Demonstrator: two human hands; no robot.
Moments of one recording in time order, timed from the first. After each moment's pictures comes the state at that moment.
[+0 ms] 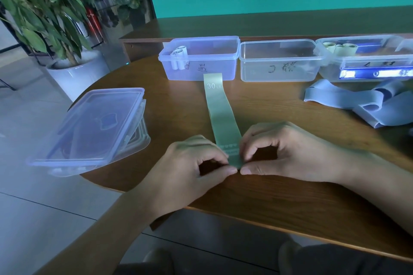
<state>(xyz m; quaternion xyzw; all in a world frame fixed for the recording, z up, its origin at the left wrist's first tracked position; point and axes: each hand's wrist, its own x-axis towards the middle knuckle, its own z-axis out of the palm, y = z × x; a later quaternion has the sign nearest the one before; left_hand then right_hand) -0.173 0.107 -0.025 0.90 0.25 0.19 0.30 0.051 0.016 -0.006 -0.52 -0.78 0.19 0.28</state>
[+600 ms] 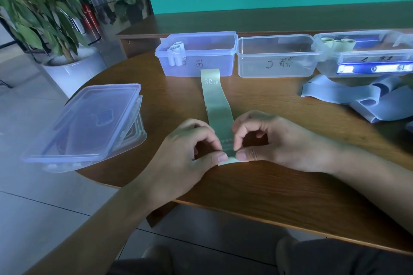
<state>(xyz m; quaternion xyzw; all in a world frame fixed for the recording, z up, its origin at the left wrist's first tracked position) -0.164 0.114 -0.024 0.90 0.28 0.21 0.26 0.053 0.025 -0.016 -0.59 -0.69 0.29 0.30</state>
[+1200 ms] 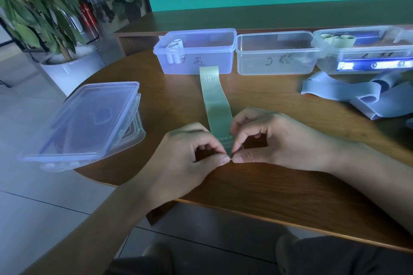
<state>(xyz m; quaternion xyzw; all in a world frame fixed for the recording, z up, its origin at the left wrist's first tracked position) -0.165 0.113 -0.025 0.91 0.25 0.21 0.24 0.056 0.028 -0.021 -0.55 -0.75 0.22 0.29</state>
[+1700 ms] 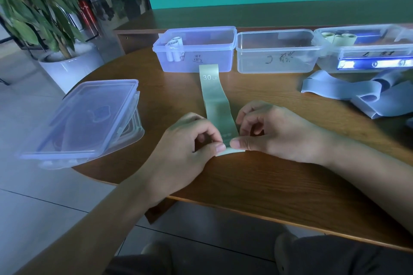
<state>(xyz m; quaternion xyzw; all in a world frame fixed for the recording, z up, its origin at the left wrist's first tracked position) -0.157 0.115 -0.024 0.90 0.29 0.22 0.25 0.055 0.035 -0.017 -0.65 -0.66 0.23 0.28</state>
